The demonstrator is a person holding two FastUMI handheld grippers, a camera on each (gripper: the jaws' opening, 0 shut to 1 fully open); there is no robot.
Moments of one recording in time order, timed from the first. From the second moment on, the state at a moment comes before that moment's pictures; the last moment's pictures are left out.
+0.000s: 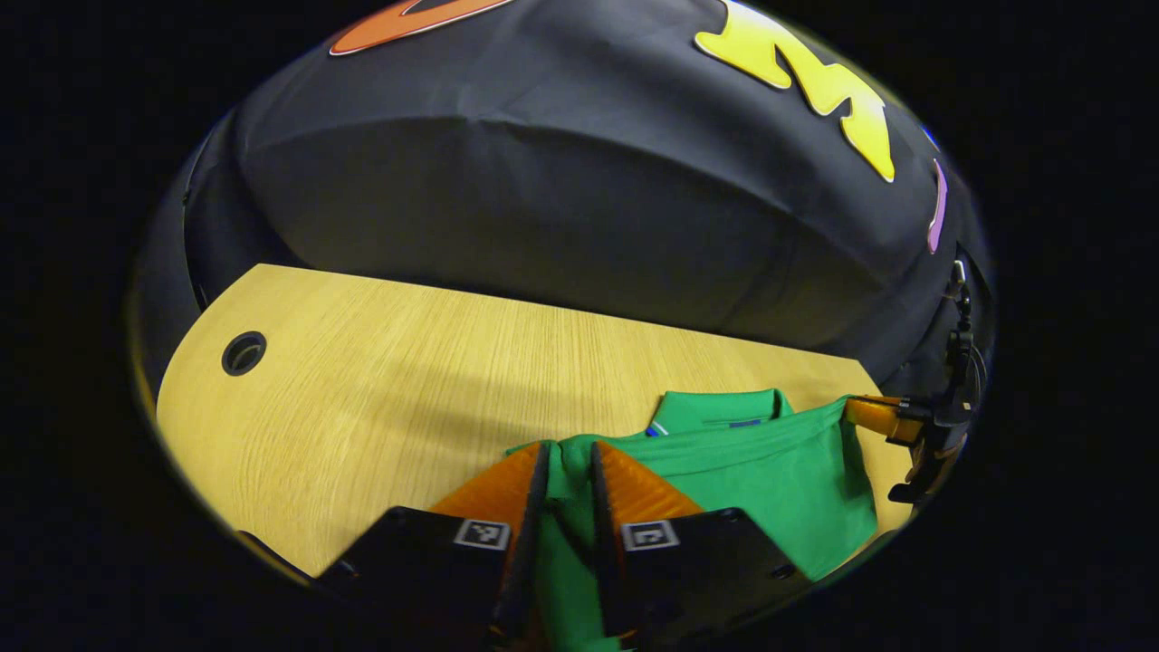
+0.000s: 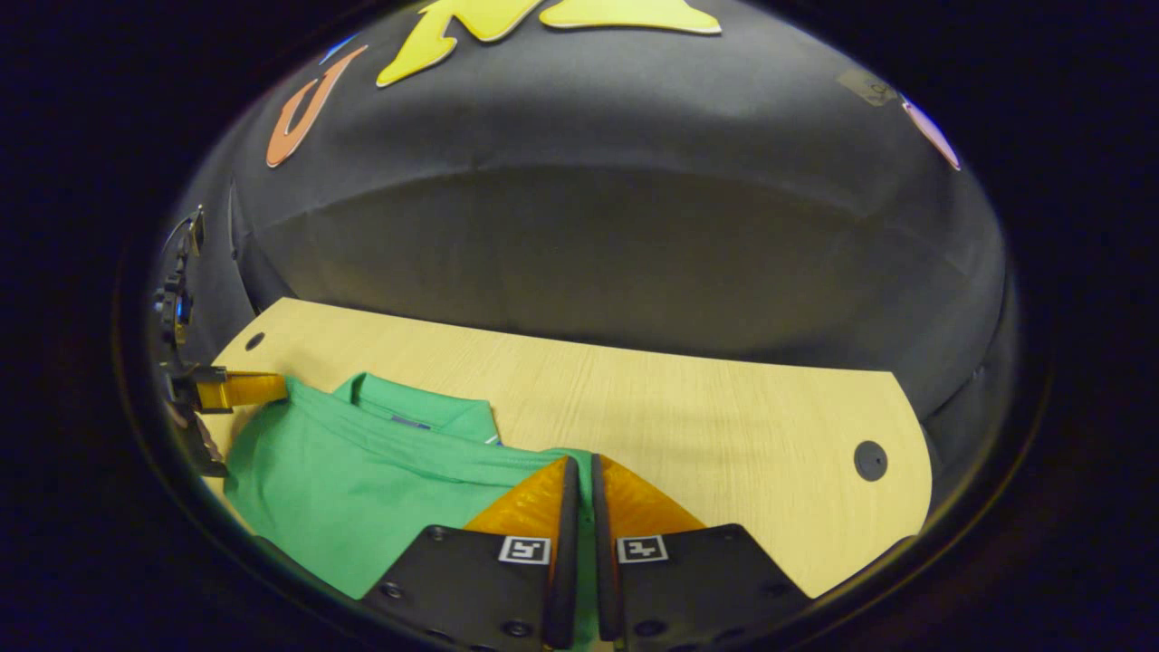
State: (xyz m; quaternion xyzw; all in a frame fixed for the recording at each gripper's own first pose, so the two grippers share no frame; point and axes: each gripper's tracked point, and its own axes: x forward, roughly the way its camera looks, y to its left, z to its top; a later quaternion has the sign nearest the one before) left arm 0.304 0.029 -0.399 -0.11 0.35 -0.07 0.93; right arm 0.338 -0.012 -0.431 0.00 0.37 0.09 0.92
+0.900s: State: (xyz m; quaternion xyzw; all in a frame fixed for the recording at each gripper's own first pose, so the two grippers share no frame) left arm 0.190 0.033 -0.112 -0.08 0.16 -0.01 0.98; right arm 0.193 -0.031 -0.155 0.00 0.17 0.03 0.98
